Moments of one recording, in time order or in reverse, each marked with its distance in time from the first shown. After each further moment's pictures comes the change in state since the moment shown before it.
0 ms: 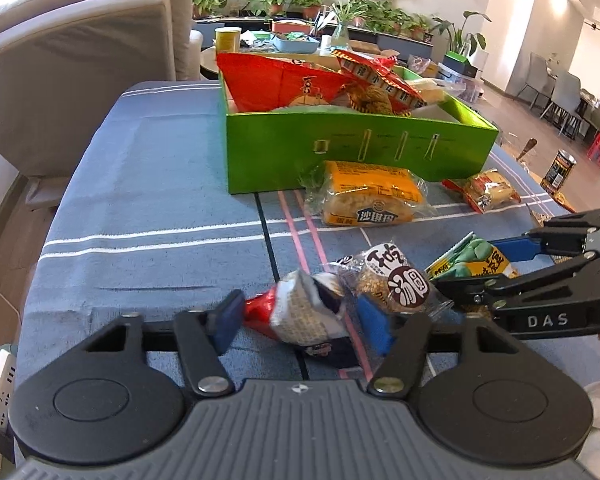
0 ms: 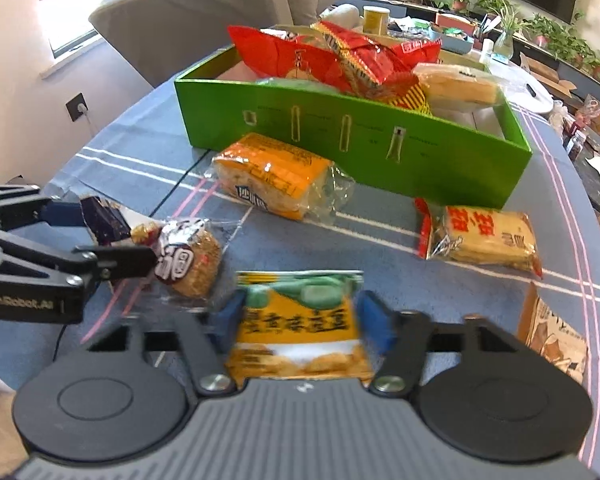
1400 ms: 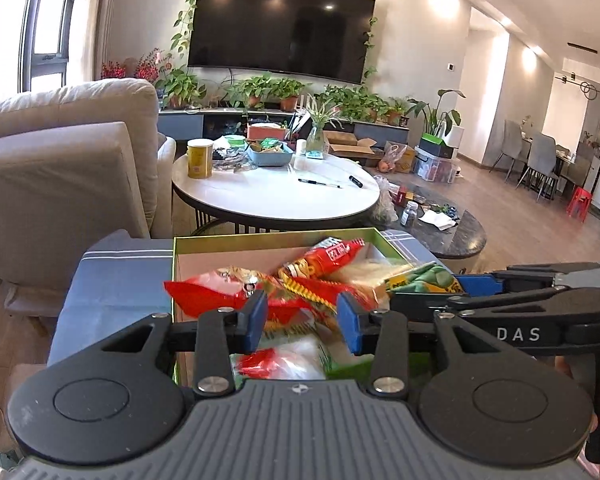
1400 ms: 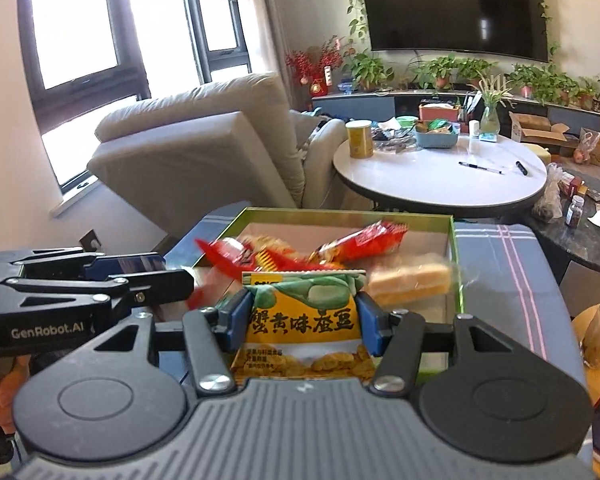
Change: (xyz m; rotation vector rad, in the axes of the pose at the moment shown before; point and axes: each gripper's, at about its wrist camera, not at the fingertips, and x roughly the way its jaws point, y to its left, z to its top) left arm 0.000 -0.022 0.140 0.012 -0.265 -0.065; right arm -0.027 -0.073 0.102 0.133 -0.330 0.079
